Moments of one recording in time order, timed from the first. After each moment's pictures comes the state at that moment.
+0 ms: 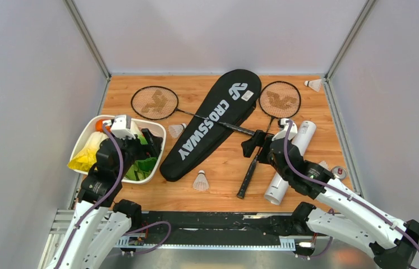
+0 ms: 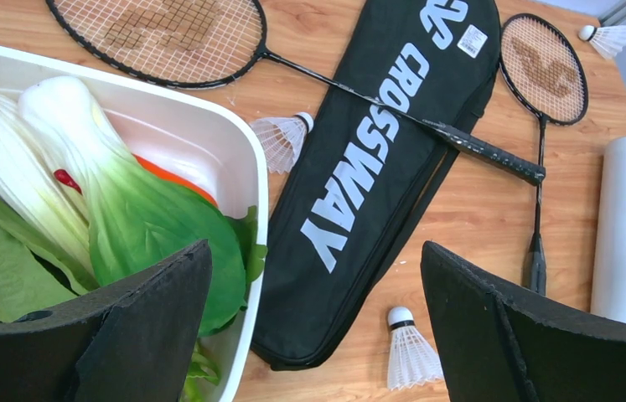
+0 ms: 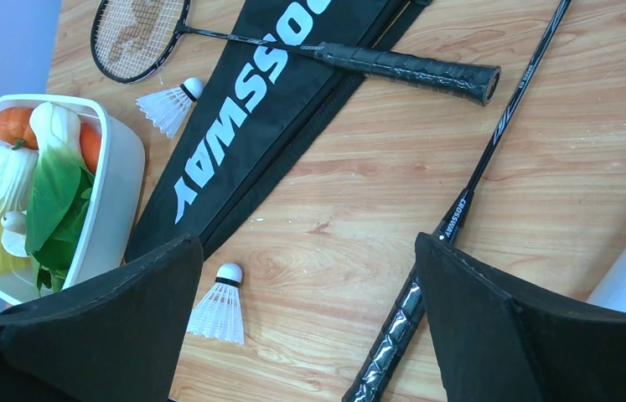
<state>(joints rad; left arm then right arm) -0.32 0.52 0.73 -0.53 -0.07 -0.39 0.84 0.78 0.72 -0.41 0.45 0.77</state>
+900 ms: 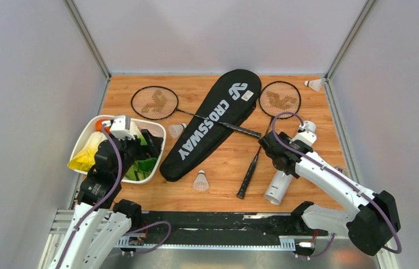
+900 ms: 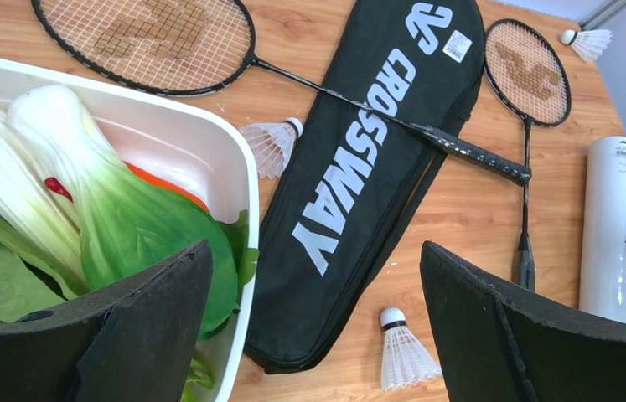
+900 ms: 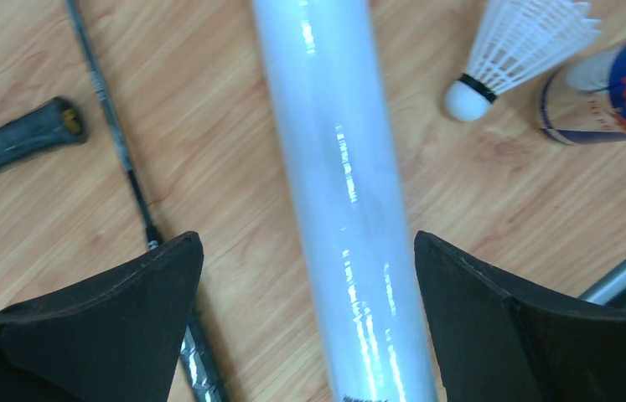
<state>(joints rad) -0.32 0.51 0.73 -0.52 -0.05 -0.39 0.66 1.13 0.86 -1.03 0.77 1.30</state>
